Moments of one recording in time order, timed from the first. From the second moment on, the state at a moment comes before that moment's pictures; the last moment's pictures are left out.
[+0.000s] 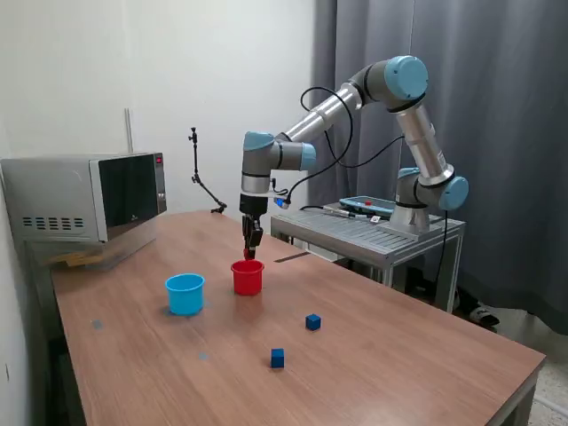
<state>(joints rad) -0.29 -0.96 1.54 -2.23 -1.61 -3.04</state>
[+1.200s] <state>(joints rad) -0.29 -0.95 1.53 -2.23 -1.61 -3.04</state>
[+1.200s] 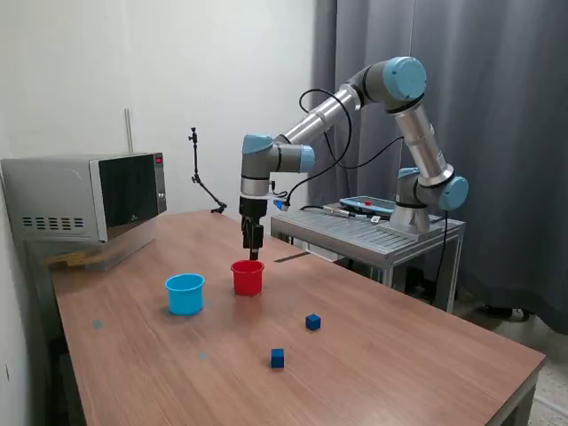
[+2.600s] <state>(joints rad) 0.04 -0.89 1.55 -2.22 -1.52 -2.90</state>
